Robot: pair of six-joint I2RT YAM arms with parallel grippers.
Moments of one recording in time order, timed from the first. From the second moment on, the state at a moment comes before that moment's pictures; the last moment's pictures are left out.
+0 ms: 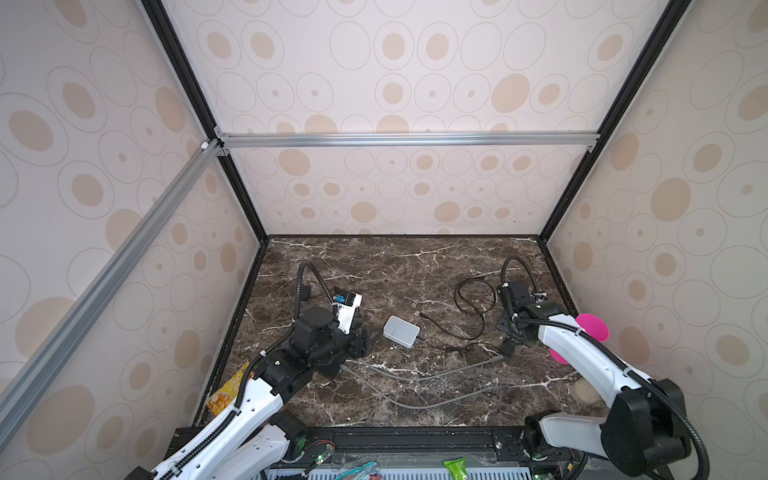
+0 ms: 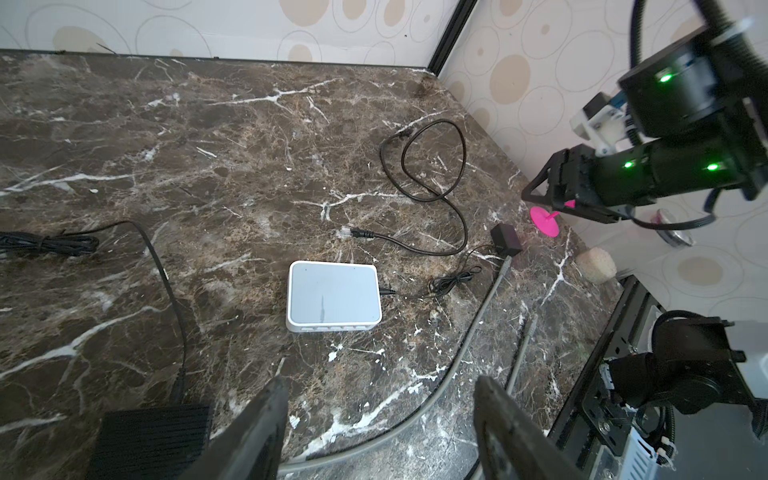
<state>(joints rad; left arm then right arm) -0.57 0.77 0.64 -0.32 0.23 -0.31 0.22 1.30 0.88 -0.84 0.40 0.82</state>
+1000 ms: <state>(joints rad) -0.57 0.76 0.63 -0.31 0.26 -0.31 0.15 1.51 0.80 -0.72 0.21 0.80</state>
